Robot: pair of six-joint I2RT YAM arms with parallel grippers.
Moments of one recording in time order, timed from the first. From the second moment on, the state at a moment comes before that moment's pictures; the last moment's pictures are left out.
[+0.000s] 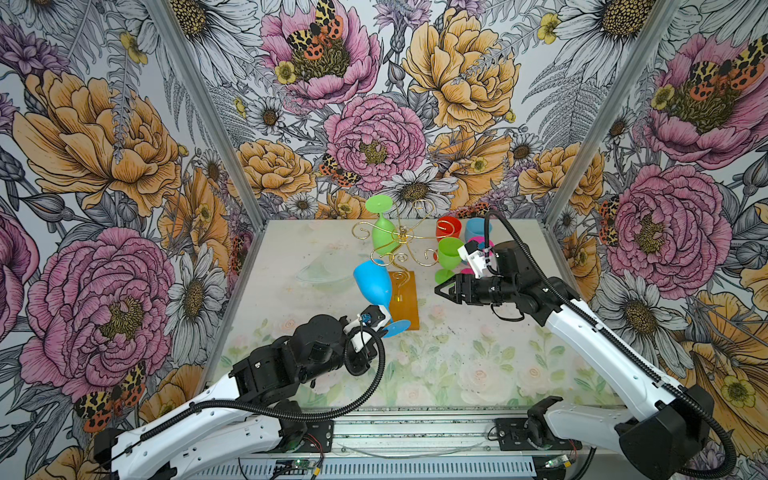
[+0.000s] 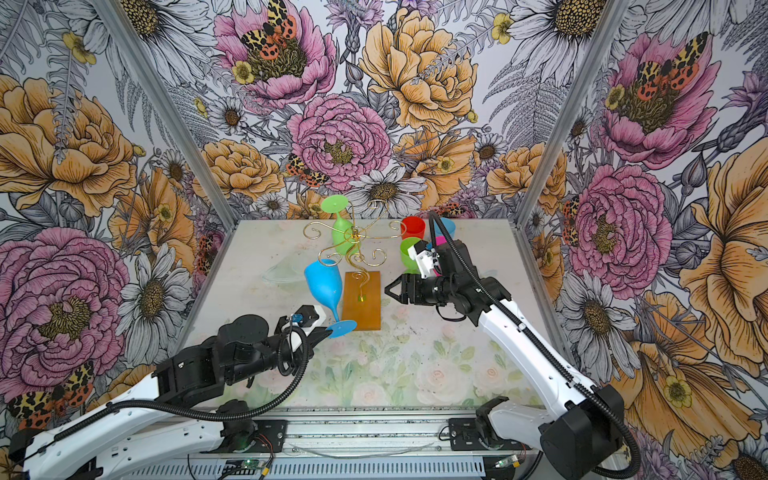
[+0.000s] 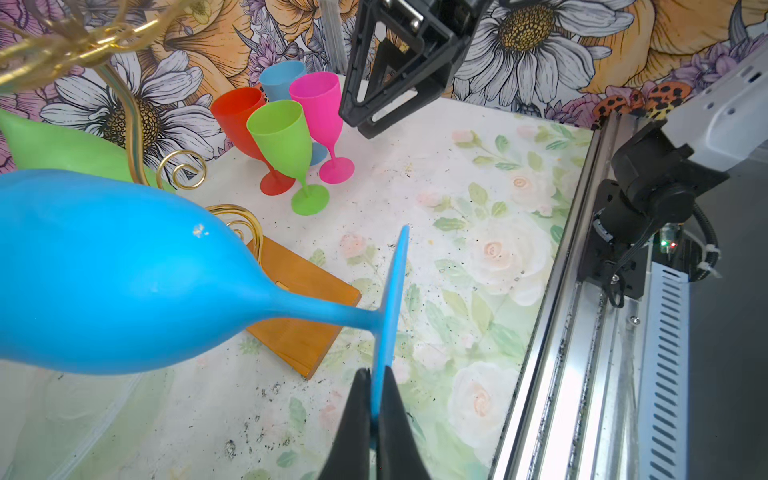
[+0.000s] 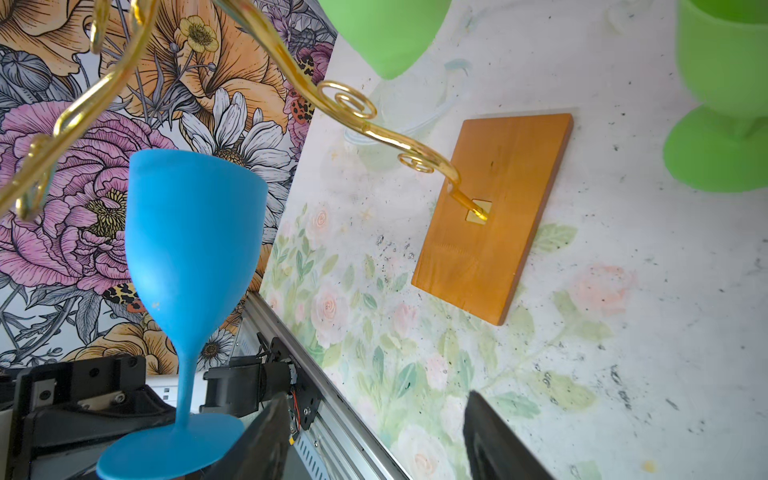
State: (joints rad) left arm -1.07 0.71 0.84 -0.58 -0.14 0.09; right arm 0.42 1.20 1.11 -0.64 -0.59 0.49
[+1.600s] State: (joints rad) left arm -1.43 0.78 0.48 -0.31 -0.82 1.13; right arm 0.45 1.29 1.30 -0.78 -0.73 0.45
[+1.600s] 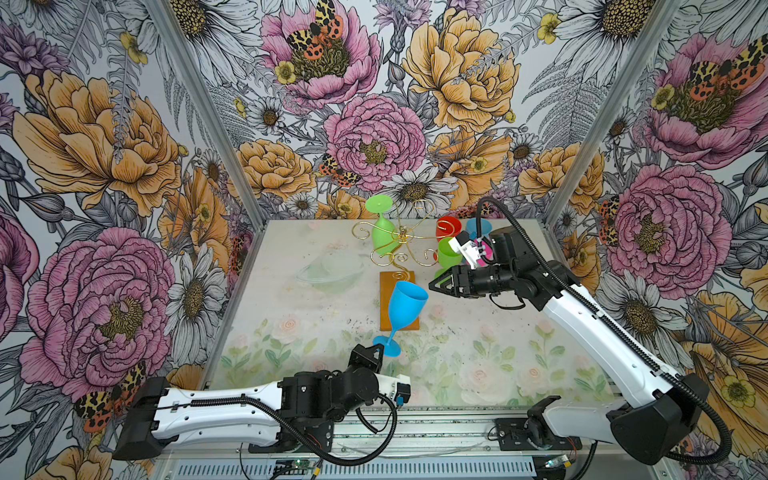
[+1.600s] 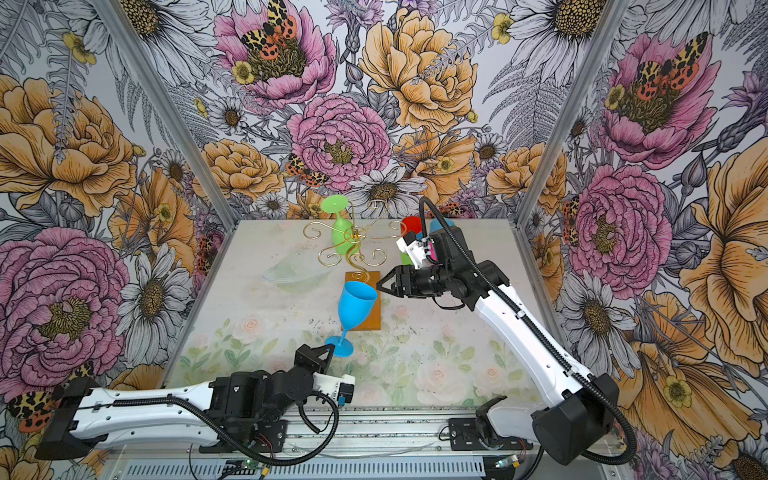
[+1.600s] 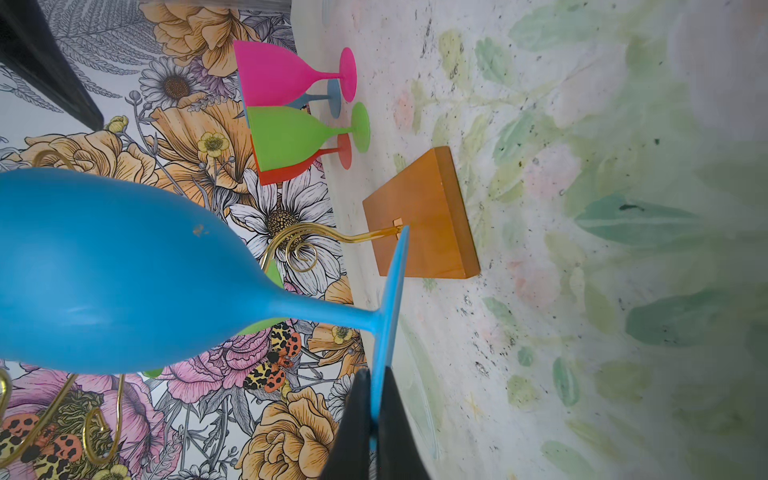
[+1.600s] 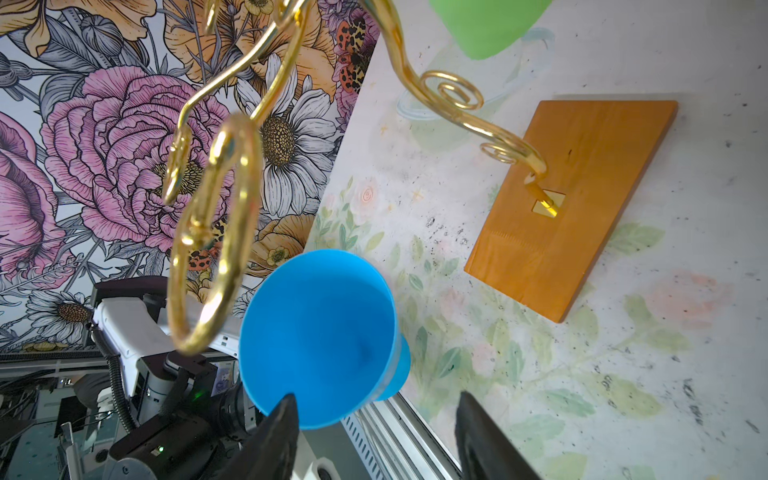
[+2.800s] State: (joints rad) left arm -1.43 0.83 0.41 -0.04 -0.89 1.39; right arm 0.47 1.32 1.27 -0.78 -0.76 0.42
